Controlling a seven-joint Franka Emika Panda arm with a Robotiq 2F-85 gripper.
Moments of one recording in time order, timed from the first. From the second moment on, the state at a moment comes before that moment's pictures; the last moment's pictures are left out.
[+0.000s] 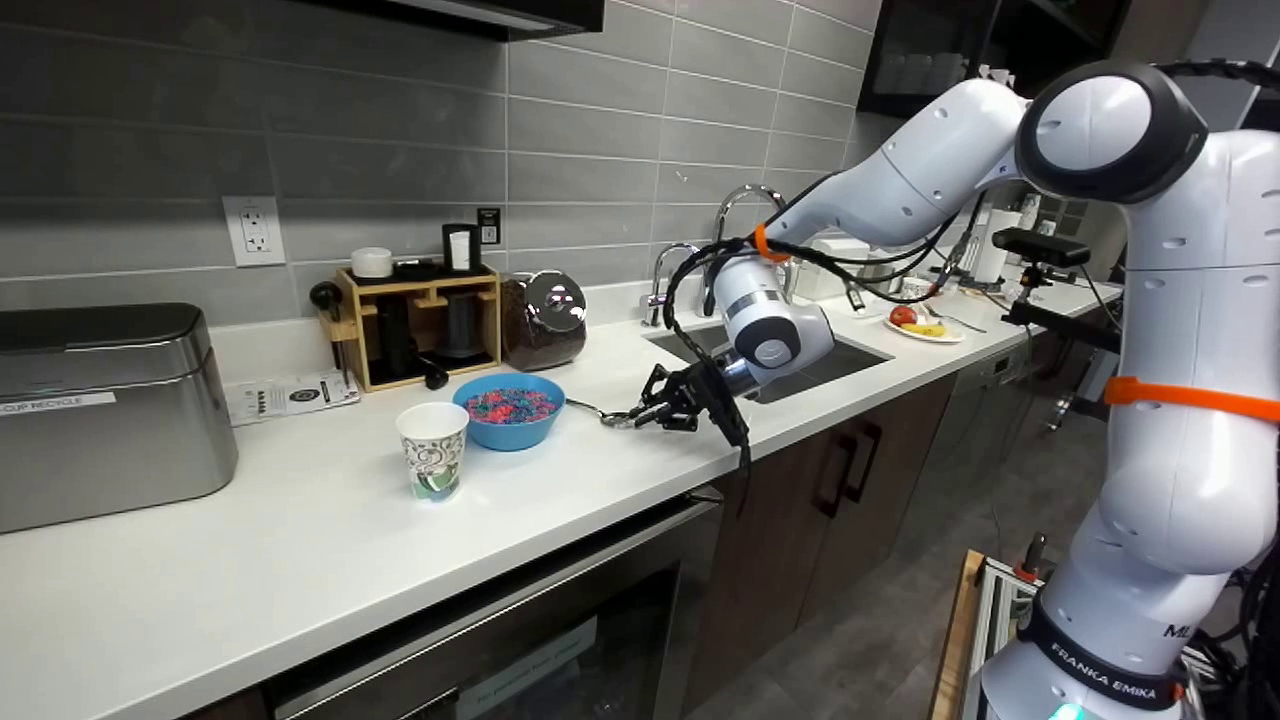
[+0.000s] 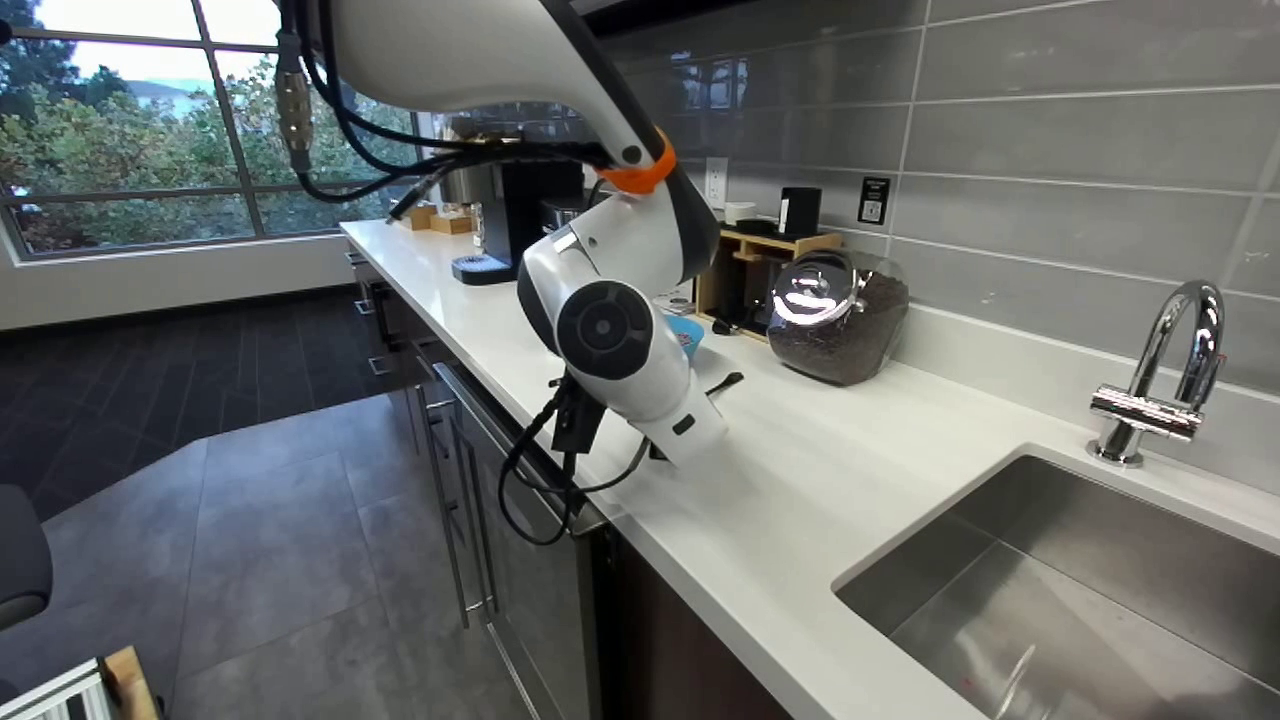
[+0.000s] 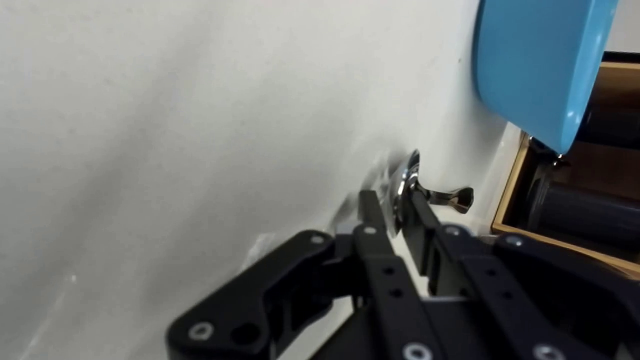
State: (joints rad) arm -0.27 0.30 0.20 -2.22 2.02 2.74 -0.92
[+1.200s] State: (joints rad) arm -0.08 -0.18 0.44 -2.40 1.97 3.55 -0.90
